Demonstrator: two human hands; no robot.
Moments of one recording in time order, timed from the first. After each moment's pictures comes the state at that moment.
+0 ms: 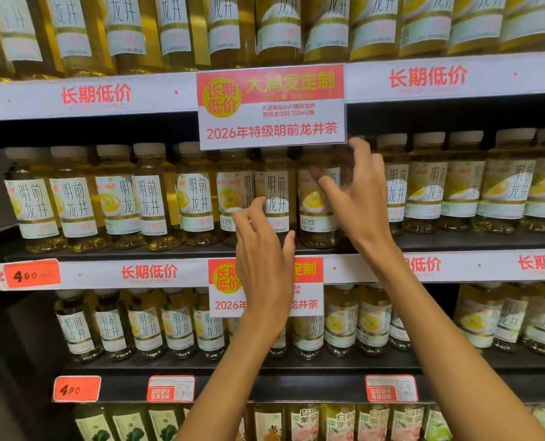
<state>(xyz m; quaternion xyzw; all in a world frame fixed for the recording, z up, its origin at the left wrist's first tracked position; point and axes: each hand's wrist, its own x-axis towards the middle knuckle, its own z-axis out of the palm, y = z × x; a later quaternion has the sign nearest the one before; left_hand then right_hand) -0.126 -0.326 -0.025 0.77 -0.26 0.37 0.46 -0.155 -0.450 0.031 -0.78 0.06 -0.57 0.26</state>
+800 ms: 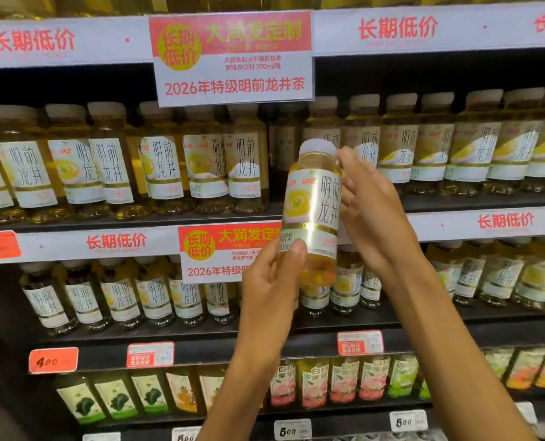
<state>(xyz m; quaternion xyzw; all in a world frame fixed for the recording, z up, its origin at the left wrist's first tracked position) -0.205 -0.299 -0.063 0.55 -0.35 -0.10 0.76 -0.230 -0.437 0.003 -0.58 -0.01 -0.35 0.74</state>
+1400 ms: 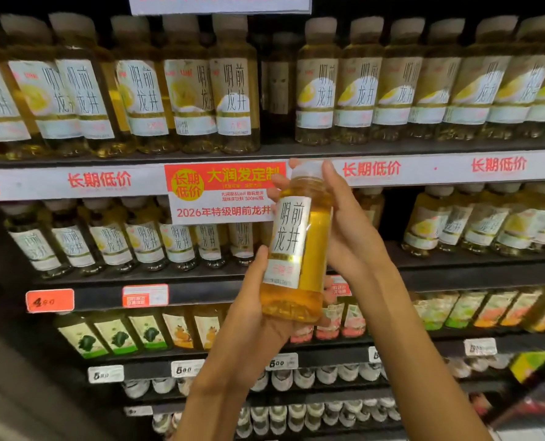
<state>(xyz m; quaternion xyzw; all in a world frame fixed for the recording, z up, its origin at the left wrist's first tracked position) -0.229 -0.265 -0.123 0.41 -0.27 -0.41 0.77 -0.245 -0.409 -0.066 -0.45 -0.02 -0.17 0.87</state>
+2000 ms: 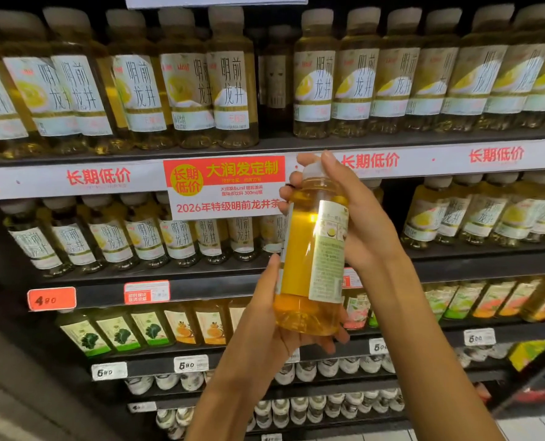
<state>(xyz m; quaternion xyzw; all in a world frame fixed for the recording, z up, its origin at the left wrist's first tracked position) -0.244 -0.264 -0.128 0.47 -0.25 -0.45 0.72 -0.258 -0.408 -0.055 -0.48 -0.08 -0.18 0.85</state>
